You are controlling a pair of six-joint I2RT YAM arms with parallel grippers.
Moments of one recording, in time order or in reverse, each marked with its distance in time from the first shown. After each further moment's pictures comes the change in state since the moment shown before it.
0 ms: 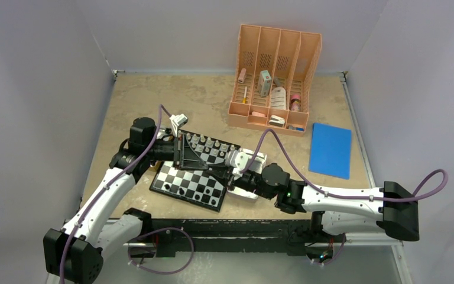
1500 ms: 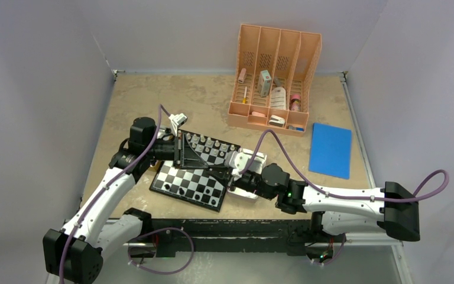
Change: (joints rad) left arm -0.003 0.000 0.008 -0.017 -0.040 0.006; right arm 0.003 -0.009 0.000 -0.029 0.004 -0.012
